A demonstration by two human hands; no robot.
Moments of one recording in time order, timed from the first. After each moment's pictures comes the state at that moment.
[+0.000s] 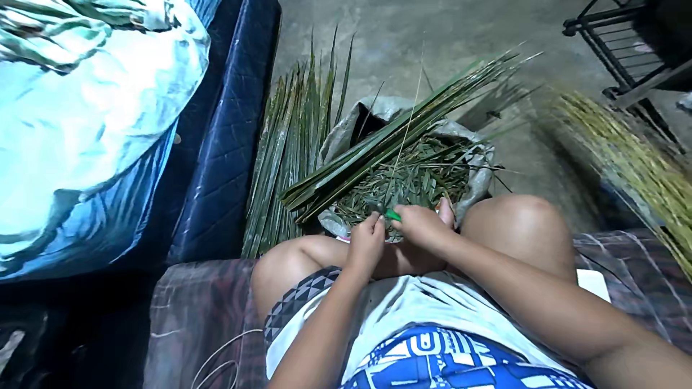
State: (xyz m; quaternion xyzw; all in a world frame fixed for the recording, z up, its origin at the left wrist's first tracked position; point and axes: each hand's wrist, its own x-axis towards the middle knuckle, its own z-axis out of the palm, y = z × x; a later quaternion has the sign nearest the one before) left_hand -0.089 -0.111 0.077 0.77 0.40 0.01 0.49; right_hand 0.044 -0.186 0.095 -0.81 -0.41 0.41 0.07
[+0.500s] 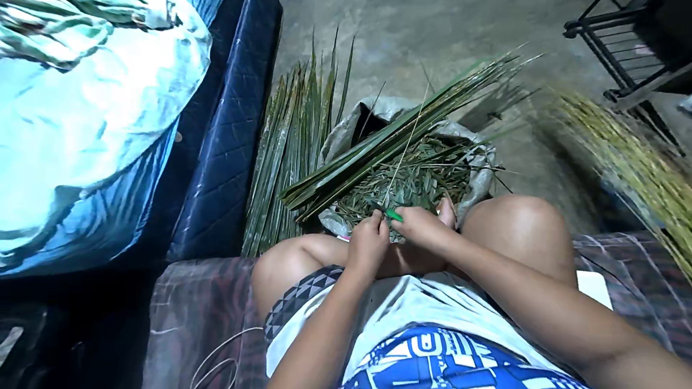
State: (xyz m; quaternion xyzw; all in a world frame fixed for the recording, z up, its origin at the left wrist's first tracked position) left_hand -0.087 -0.115 0.079 0.84 0.39 -0.02 0.38; right_hand 0.044 -0.185 0.094 -0.80 -0.38 0.45 0.10
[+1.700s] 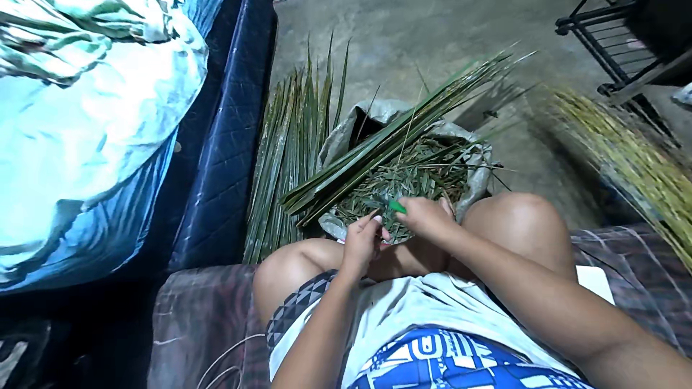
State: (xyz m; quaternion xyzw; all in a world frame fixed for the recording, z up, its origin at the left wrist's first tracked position) left_hand -0.096 -0.109 0.080 0.55 0.39 0.09 0.73; right_hand 0.059 -0.186 0.100 -0.83 -0.38 0.38 0.10
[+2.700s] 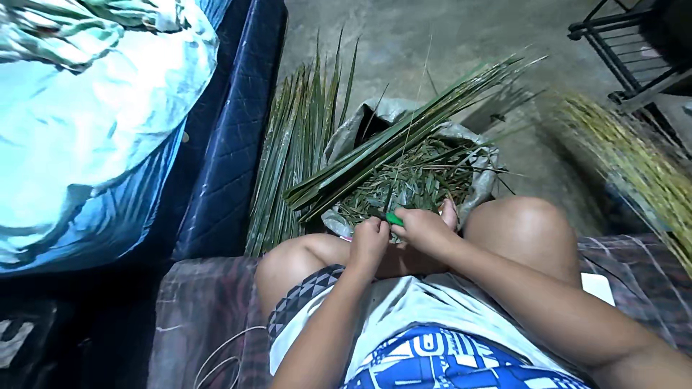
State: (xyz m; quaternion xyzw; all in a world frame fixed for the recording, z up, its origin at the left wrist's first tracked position) left_hand -0.087 -0.111 0.078 0.80 0.42 -0.03 0.43; right_hand 0.036 -0.192 0.103 -0.79 -0.45 0.40 0.08
